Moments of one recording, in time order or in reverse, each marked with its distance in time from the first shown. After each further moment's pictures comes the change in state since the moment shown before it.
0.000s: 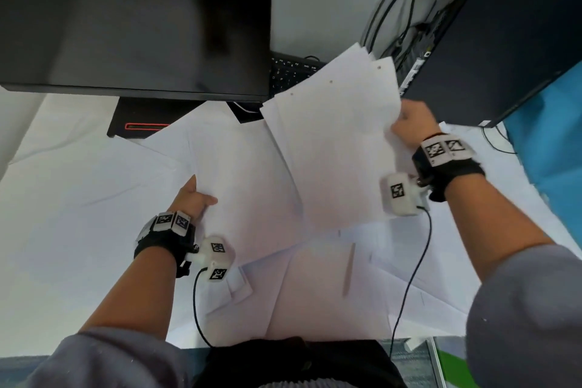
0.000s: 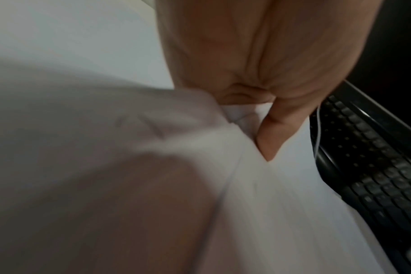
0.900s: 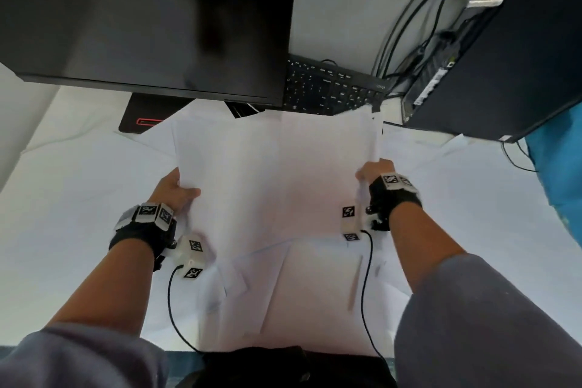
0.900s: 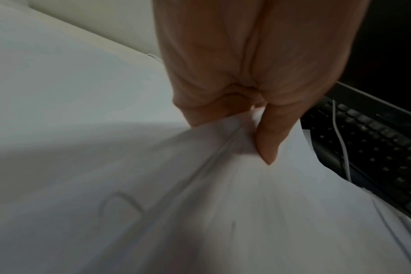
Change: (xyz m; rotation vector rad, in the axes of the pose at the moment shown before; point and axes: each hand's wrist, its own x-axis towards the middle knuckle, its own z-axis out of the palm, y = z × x) left_hand 0.001 0.021 -0.040 0.181 0.124 0.025; right_hand -0.015 -0.010 0.094 0.278 -0.182 0.532
